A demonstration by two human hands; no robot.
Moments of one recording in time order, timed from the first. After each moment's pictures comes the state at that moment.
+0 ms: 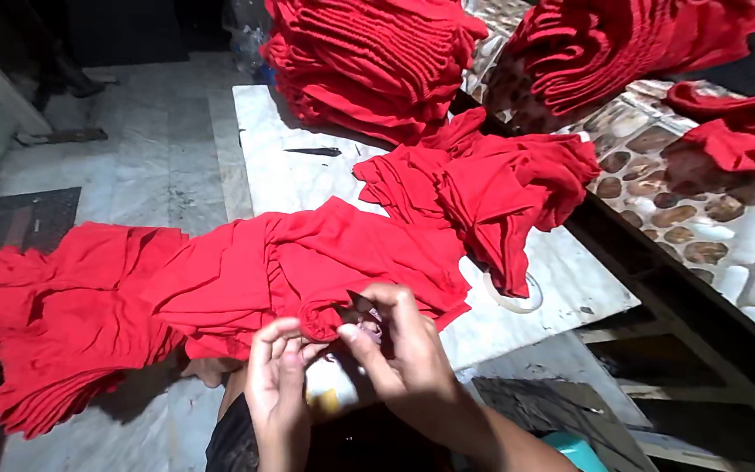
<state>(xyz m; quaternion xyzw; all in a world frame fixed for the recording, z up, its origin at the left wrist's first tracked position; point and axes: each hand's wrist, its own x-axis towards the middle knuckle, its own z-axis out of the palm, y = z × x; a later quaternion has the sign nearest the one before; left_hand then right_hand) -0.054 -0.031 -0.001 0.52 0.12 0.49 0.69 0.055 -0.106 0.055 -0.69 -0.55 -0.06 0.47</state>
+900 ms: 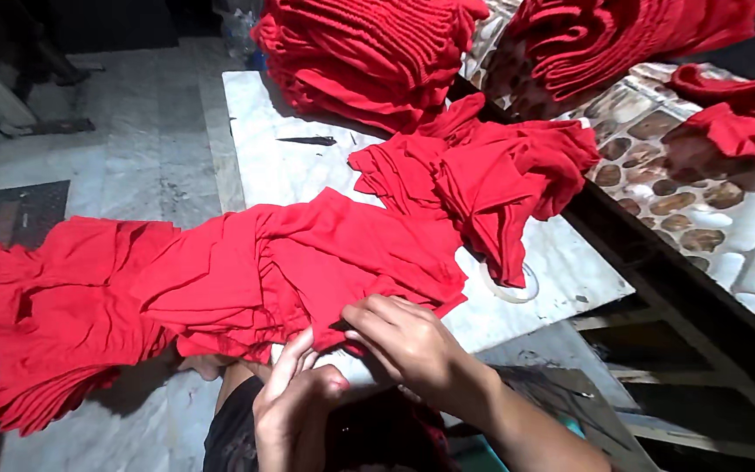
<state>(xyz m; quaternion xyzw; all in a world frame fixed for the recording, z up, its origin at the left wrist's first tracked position) -0.072 -0.043 -0.009 0.69 0.08 0.46 0.56 0.085 -0.126 0.039 -0.67 -0.67 -0.12 0.29</state>
